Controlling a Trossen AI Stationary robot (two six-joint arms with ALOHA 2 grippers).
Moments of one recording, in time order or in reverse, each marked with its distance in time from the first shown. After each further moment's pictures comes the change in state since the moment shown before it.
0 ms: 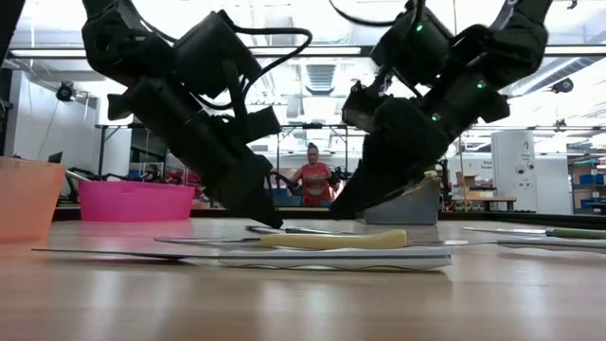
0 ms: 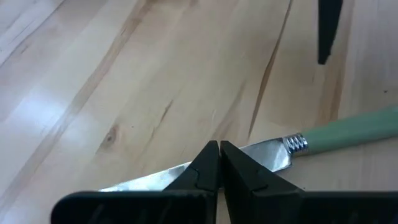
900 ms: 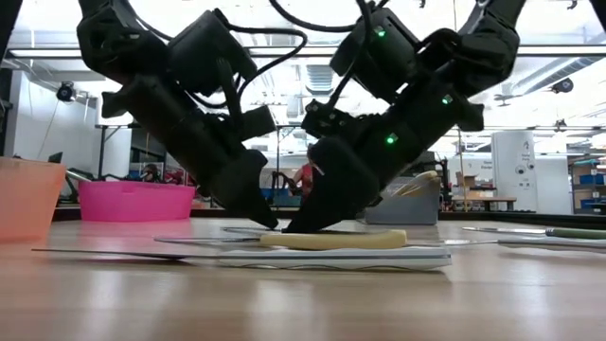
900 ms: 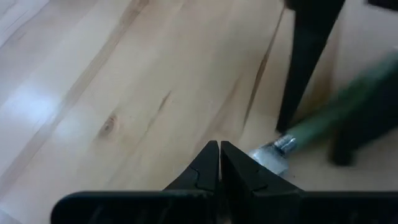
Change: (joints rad) left arm -0.003 -0.034 -0.018 -0.011 0.021 -0.032; right arm 0.042 0.282 0.214 -0.087 0.226 0.023
